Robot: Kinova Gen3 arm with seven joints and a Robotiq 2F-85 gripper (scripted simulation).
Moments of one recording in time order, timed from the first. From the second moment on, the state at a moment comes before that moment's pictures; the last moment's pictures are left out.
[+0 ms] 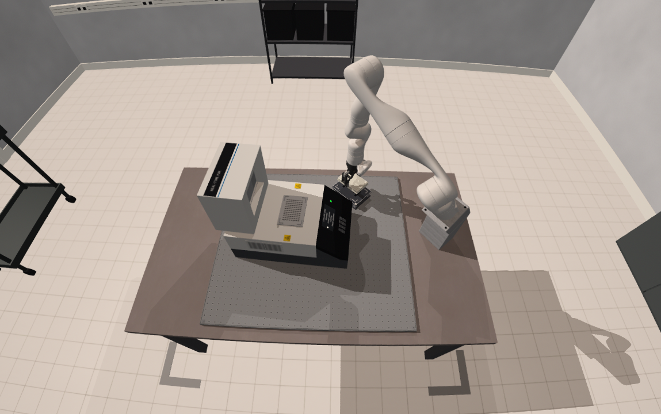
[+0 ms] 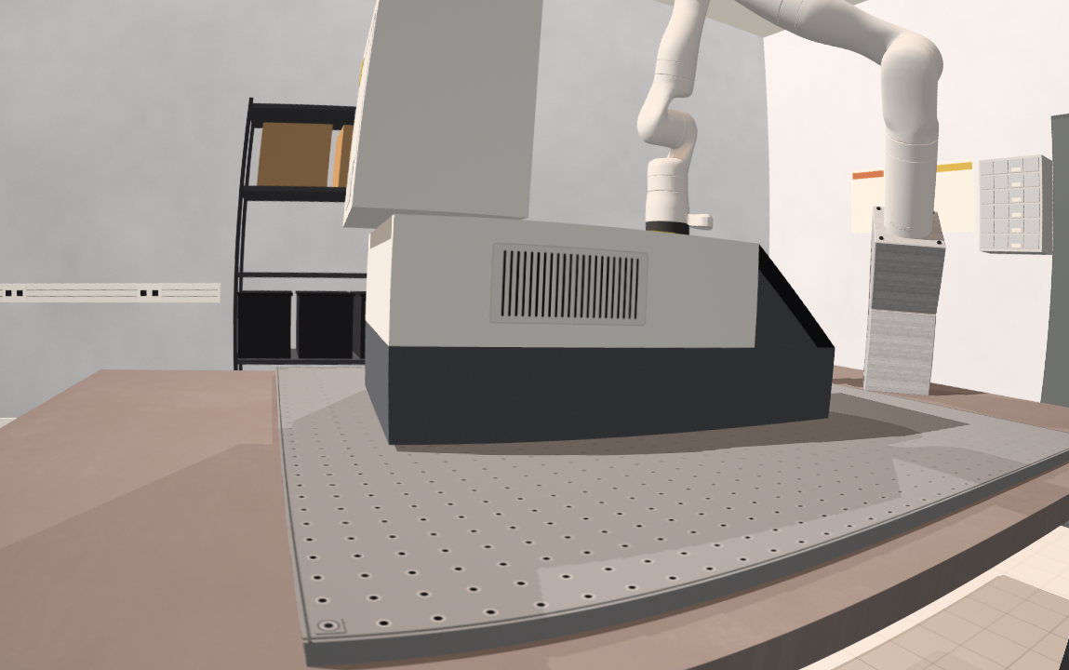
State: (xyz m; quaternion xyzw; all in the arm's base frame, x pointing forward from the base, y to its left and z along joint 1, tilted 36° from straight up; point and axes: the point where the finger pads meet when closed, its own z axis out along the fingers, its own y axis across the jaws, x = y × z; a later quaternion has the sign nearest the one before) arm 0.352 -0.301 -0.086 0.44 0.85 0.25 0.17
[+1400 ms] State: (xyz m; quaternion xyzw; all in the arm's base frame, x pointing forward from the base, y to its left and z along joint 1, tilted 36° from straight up) arm 0.327 -0.315 -0.047 0.44 0.85 0.25 0.17
